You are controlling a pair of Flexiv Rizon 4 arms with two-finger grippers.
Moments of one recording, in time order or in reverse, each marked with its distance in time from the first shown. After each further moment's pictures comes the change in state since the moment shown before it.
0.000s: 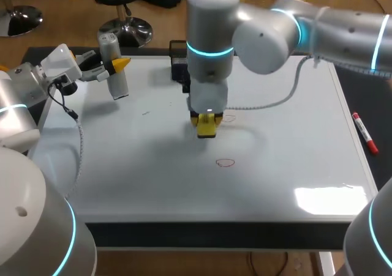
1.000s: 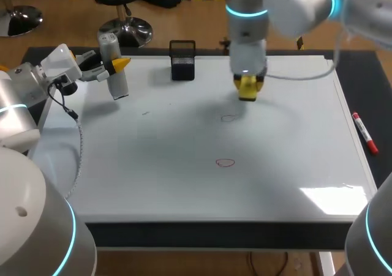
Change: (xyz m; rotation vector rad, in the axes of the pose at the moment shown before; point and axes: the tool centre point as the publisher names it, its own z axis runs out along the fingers) left arm 0.000 0.000 0.000 0.000 0.000 0.000; right arm 0.143 -0.122 -0.014 0.018 0.091 0.311
